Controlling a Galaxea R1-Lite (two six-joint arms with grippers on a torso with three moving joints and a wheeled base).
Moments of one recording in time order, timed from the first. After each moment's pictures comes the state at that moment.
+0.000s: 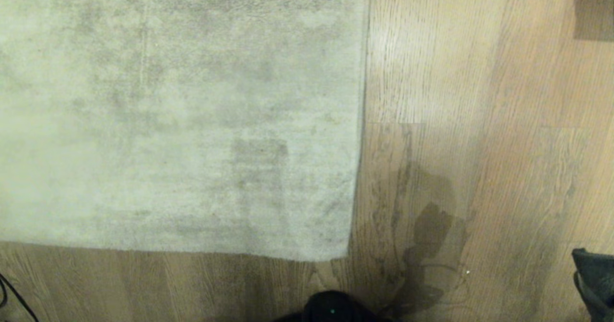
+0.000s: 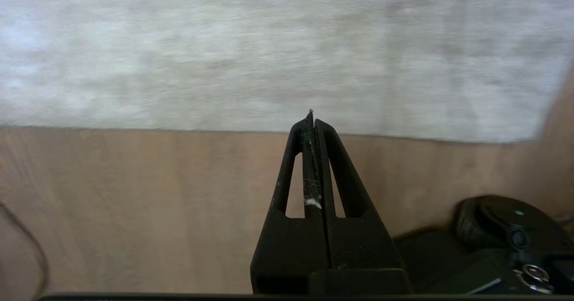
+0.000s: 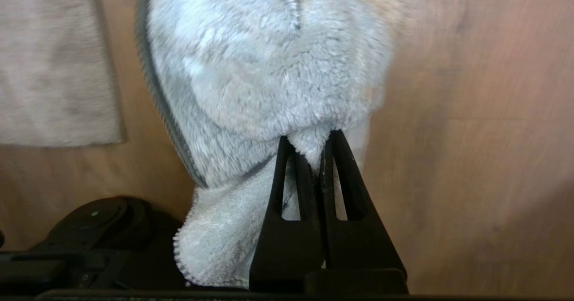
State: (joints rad) left arm 0.00 0.00 0.00 0.00 0.01 0.01; right arm 0.00 0.00 0.00 -0.02 -0.02 0.02
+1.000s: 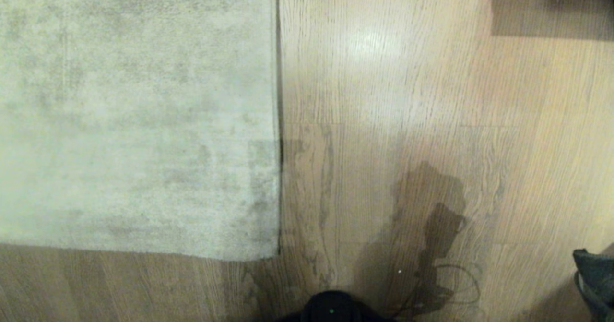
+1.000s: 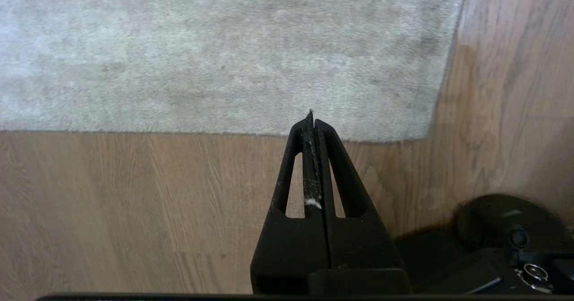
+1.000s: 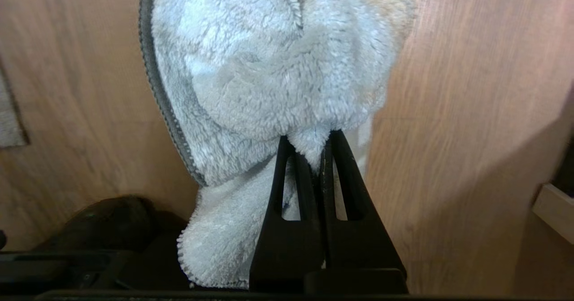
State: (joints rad) left arm 0.00 0.00 0.00 0.00 0.01 0.01; right arm 0.00 0.00 0.00 -0.02 -0.02 0.02
